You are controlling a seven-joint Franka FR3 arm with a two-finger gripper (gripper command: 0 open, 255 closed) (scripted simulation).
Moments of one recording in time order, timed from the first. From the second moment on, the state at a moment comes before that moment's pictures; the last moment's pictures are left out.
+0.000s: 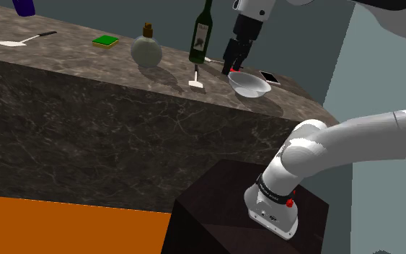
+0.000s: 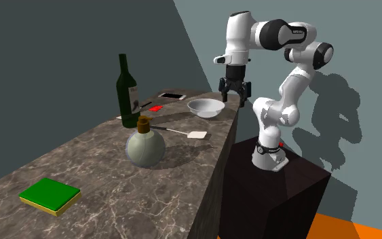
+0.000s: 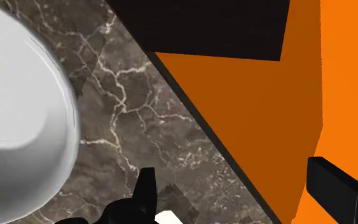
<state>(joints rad) 0.00 -0.78 0.02 -2.35 0.06 1.59 -0.12</state>
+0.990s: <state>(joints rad) -0.18 -0.33 0.12 -2.14 0.03 1.85 0.41</state>
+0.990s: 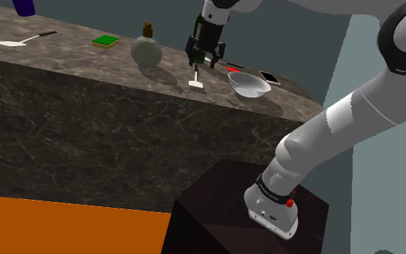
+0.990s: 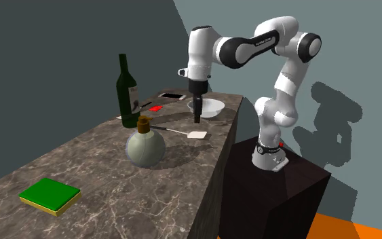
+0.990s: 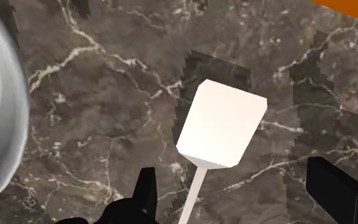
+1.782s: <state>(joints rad) -0.27 -0.08 0.10 -1.99 -0.04 1.97 0.72</state>
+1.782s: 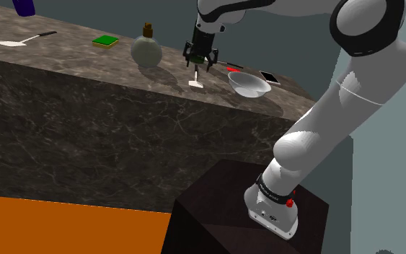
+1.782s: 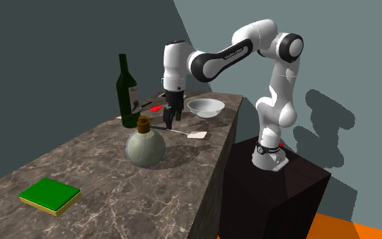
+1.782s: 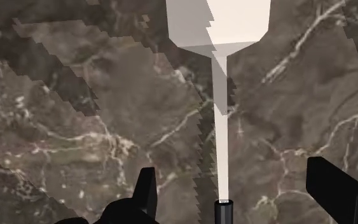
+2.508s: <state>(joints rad) -0.27 -0.06 0.10 -2.03 -0.04 2.01 0.72</state>
